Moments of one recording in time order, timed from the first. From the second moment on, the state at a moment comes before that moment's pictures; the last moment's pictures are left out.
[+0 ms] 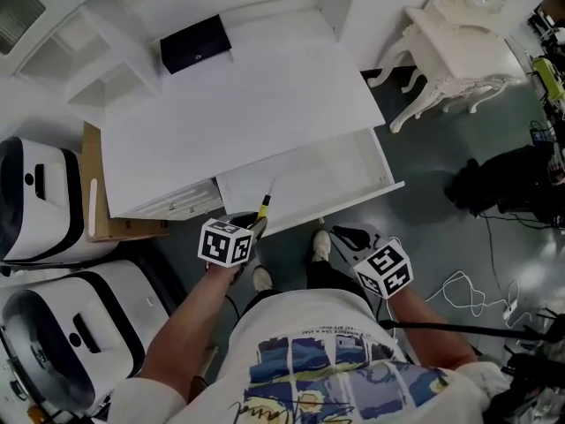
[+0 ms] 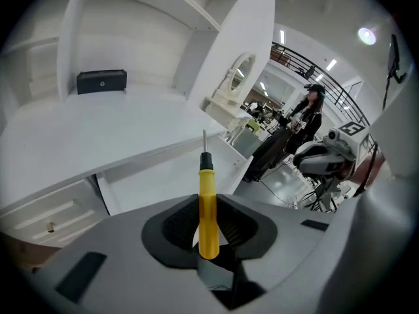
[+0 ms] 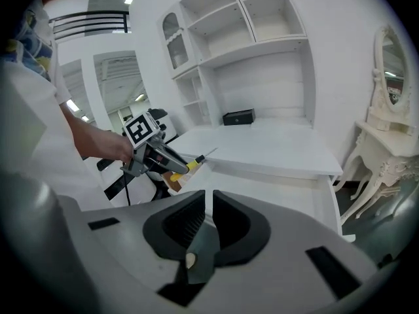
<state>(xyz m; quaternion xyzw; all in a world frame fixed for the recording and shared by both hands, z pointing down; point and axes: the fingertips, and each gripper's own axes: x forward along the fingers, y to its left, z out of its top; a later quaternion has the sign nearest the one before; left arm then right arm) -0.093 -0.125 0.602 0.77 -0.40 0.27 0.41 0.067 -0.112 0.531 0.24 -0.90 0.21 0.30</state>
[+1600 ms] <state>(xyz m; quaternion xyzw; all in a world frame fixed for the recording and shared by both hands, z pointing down) -0.159 0.029 0.479 0.85 -0.37 0.17 0.32 -0.032 0.012 0.515 0.27 -0.90 0.18 0.29</state>
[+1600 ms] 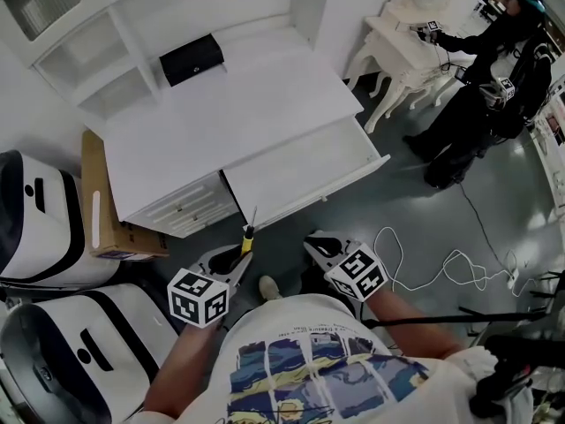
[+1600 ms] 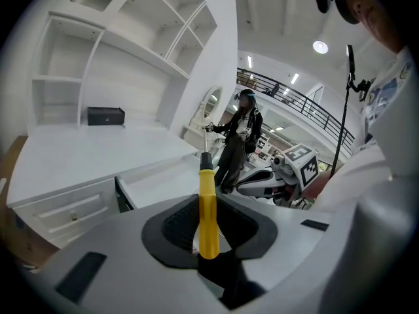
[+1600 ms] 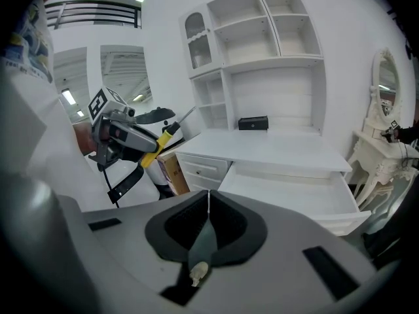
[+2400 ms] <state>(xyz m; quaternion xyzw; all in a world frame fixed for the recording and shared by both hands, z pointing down) -0.161 0.031 0.481 0.86 -0.36 0.17 0.32 -0.043 0.012 0.510 0.27 -0.90 0.16 0.29</state>
